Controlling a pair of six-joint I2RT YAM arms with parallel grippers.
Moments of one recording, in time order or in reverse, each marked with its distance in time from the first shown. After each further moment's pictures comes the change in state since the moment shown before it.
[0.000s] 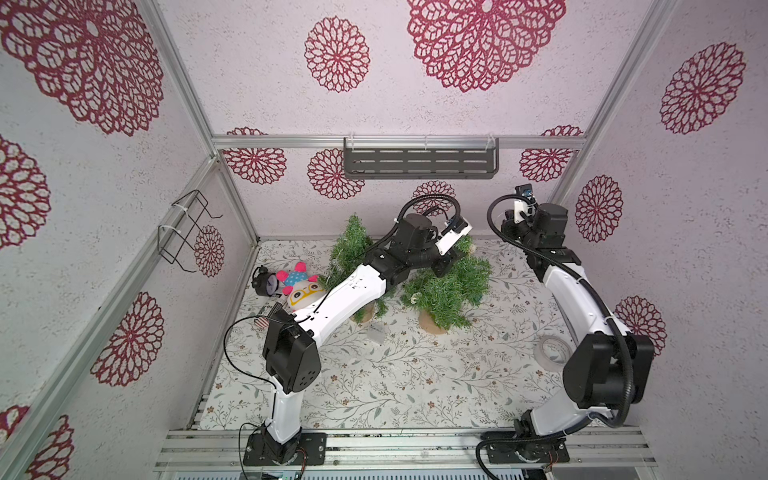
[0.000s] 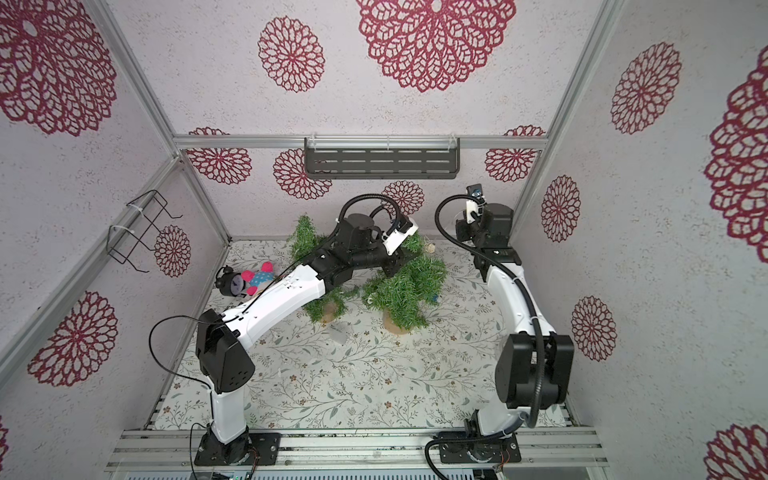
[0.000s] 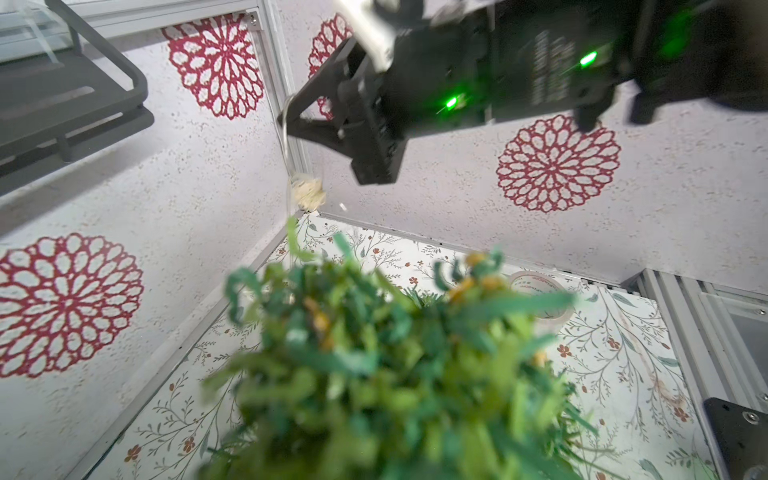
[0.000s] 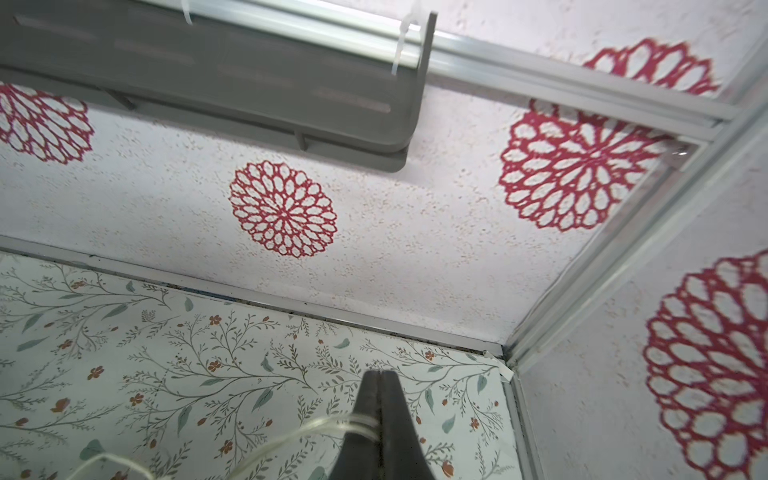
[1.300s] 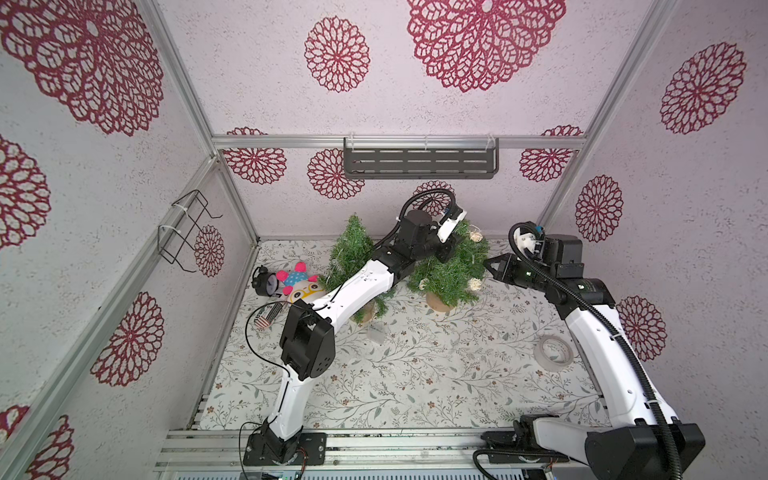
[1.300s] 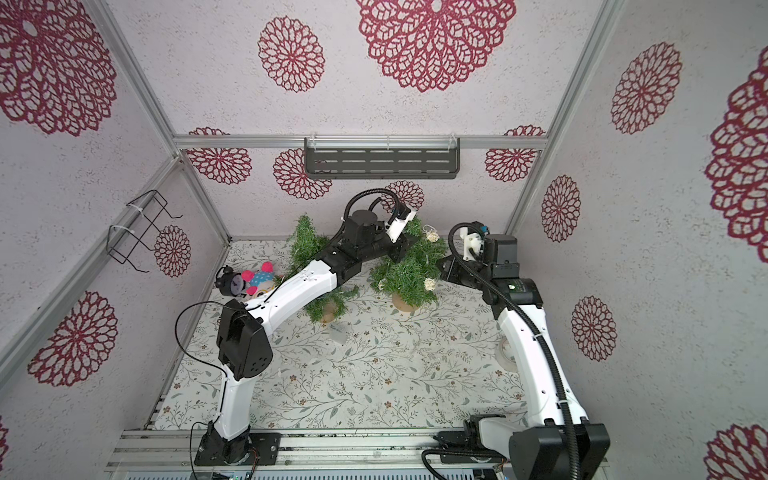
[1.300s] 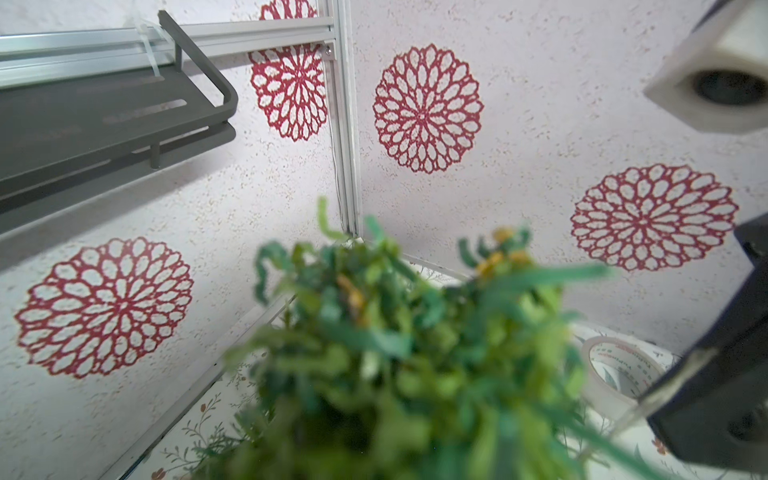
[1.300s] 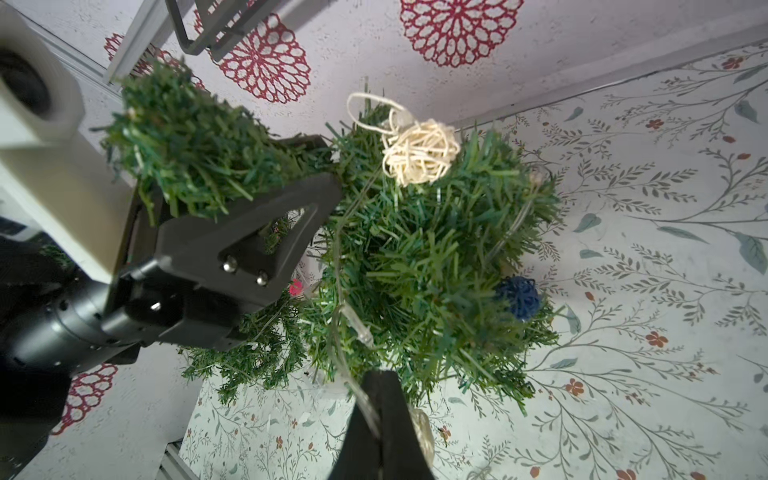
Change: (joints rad) left arm 0.032 0.121 0.068 0.151 -0.039 -0.083; right arm 0.076 -0.311 -0.174 -0.486 -0.405 0.595
